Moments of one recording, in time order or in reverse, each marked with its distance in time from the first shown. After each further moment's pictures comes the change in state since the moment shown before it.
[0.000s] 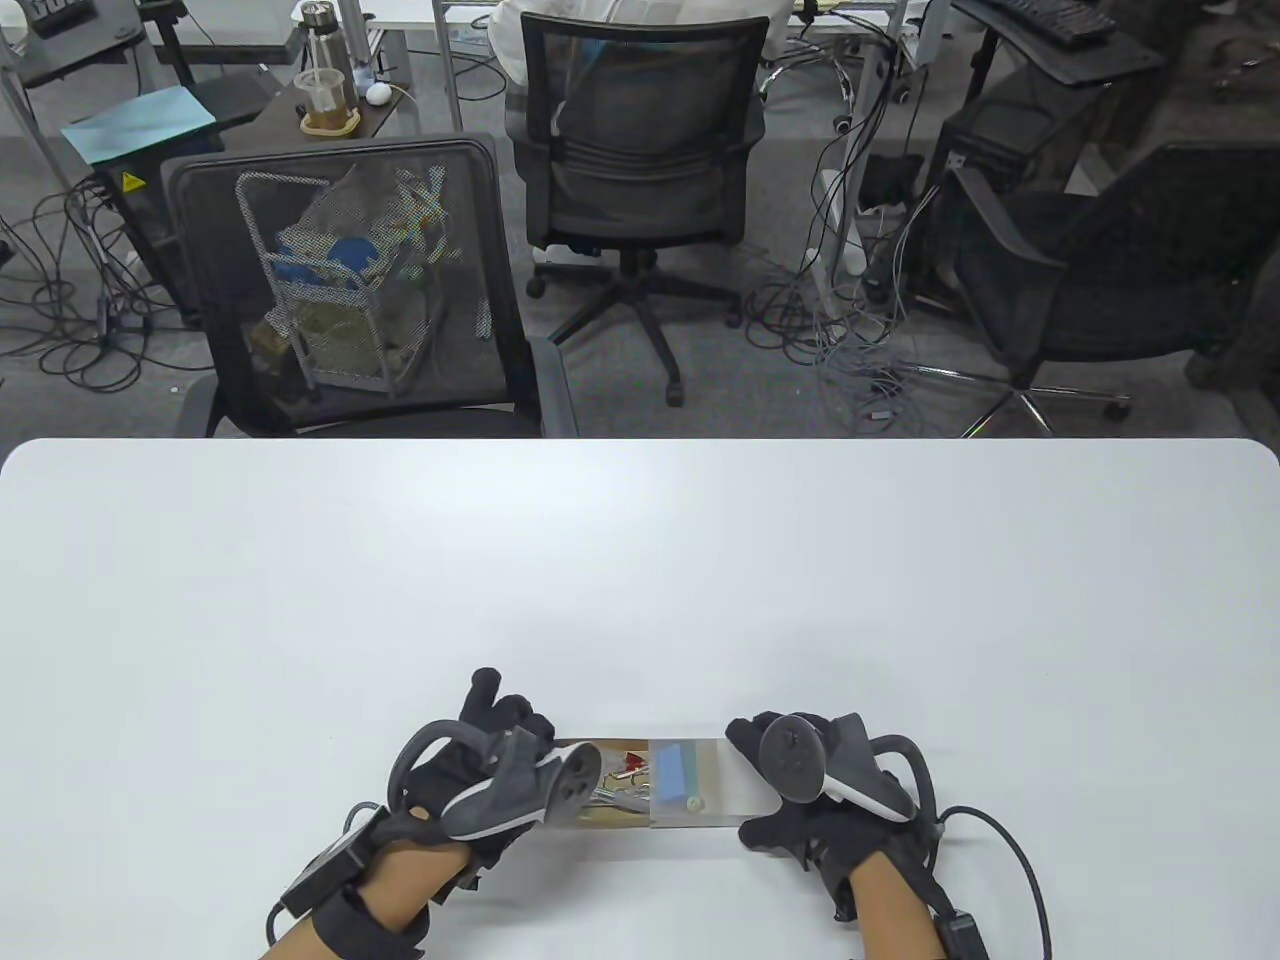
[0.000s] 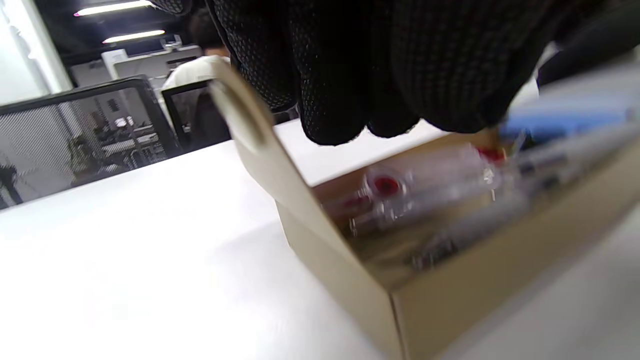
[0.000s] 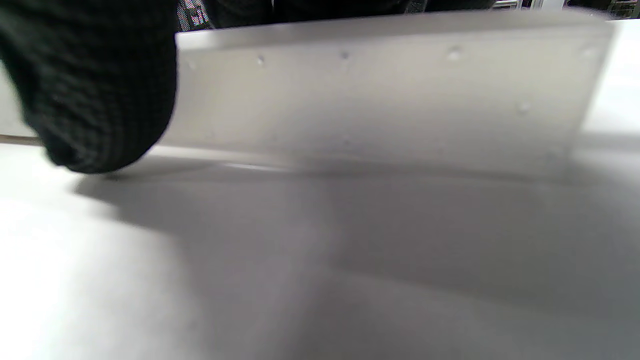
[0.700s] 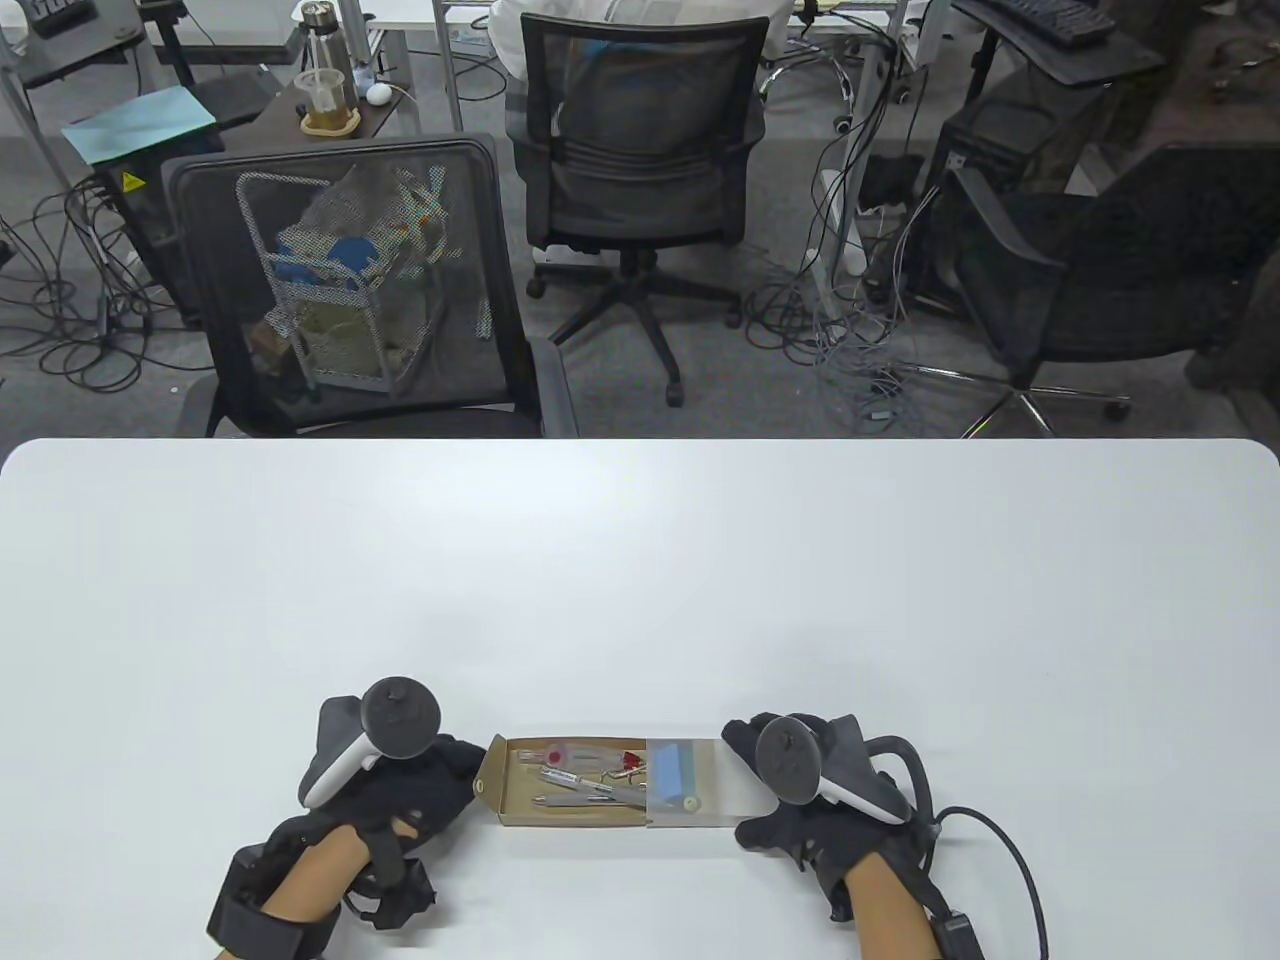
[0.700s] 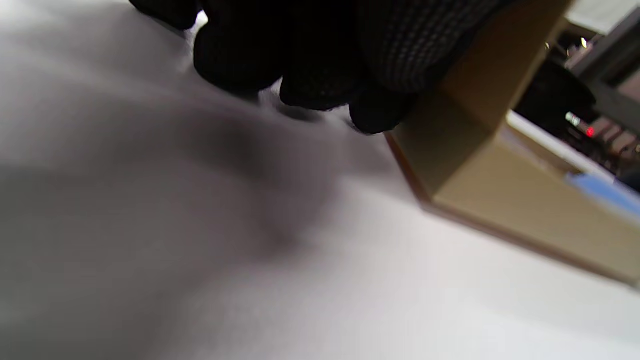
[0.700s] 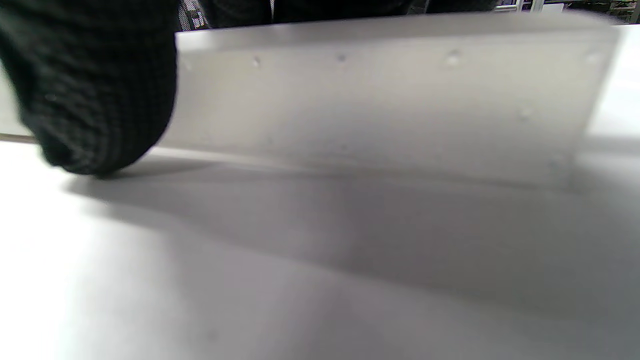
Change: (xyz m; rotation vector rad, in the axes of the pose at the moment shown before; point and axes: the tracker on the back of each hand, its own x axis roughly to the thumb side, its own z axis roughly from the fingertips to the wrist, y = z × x) left_hand -0.087 -0.083 0.003 -0.324 0.196 0.597; right_hand 0.007 0.000 -0.001 -0.010 0.002 0.015
